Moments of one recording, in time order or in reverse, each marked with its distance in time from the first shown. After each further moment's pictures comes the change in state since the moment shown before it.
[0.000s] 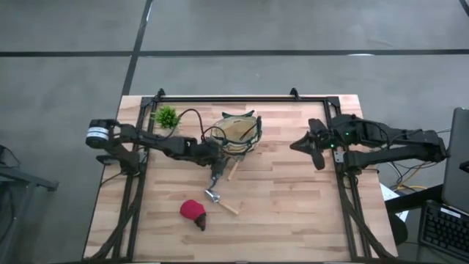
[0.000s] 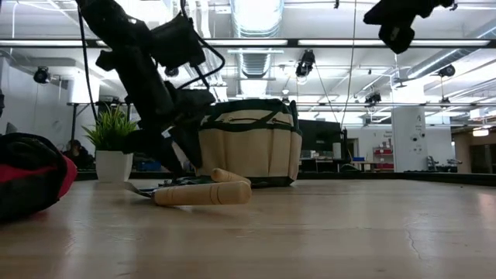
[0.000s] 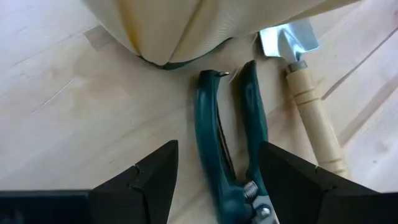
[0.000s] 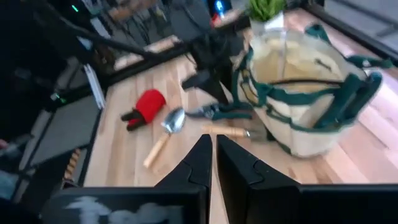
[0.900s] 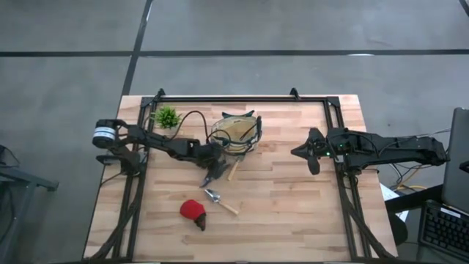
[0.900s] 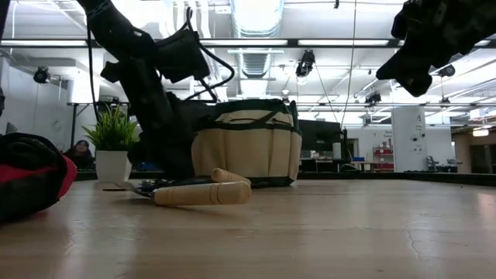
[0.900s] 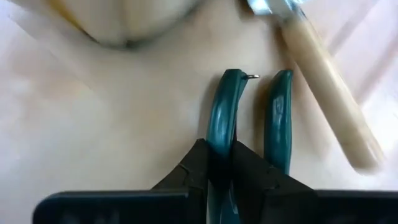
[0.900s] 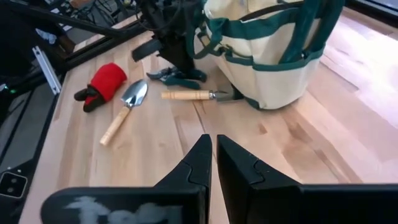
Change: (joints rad) left arm -0.002 0.067 0.000 0.029 0.110 0.164; right arm 0.000 -0.139 -0.307 0.102 0.102 0.051
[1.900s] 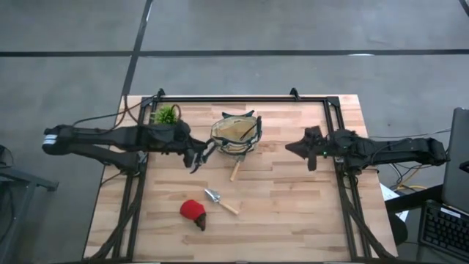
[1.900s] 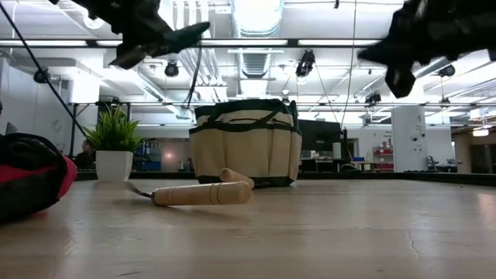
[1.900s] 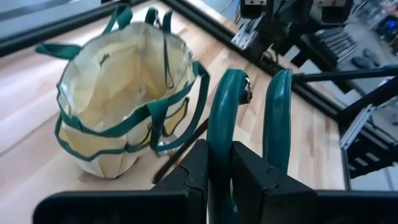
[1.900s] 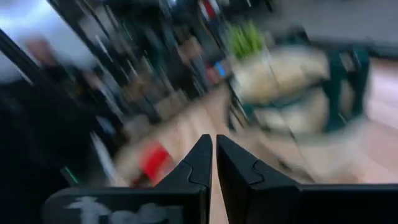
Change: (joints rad) left arm -0.041 -0.732 -0.006 -0.123 -0.149 0.178; right arm 0.000 0.003 -0.175 0.561 0.026 0.174
